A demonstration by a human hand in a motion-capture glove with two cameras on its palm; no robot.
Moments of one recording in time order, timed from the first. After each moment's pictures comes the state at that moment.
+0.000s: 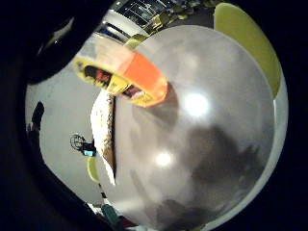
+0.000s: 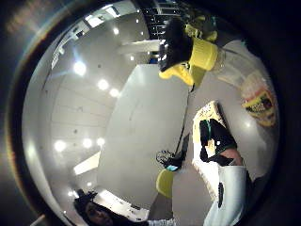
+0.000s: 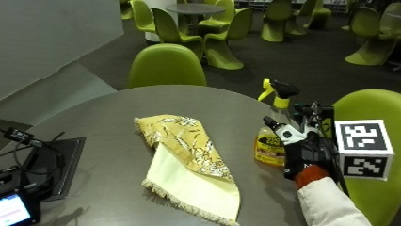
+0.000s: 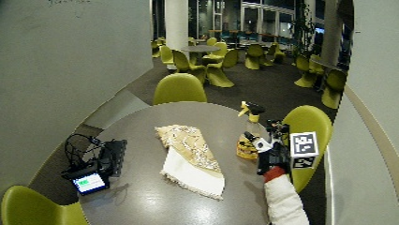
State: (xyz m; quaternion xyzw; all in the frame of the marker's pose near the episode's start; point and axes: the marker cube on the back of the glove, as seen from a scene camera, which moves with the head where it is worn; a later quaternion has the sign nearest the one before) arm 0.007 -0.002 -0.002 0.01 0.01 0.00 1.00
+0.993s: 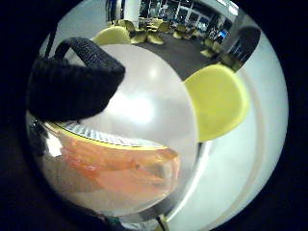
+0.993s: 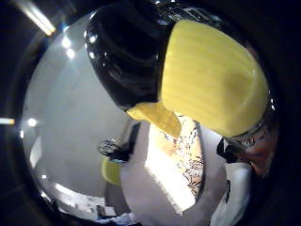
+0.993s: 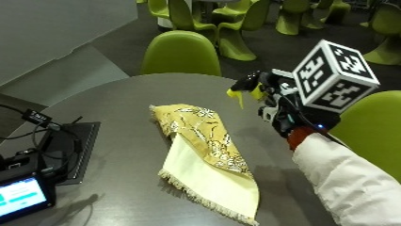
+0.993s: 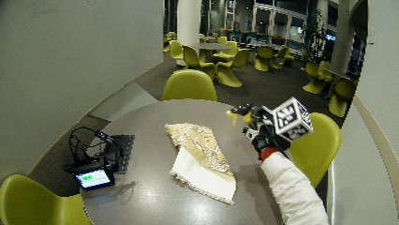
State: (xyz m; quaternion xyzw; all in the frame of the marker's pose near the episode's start) arm -0.084 -0.035 0.013 -0.05 0.40 -0.17 0.90
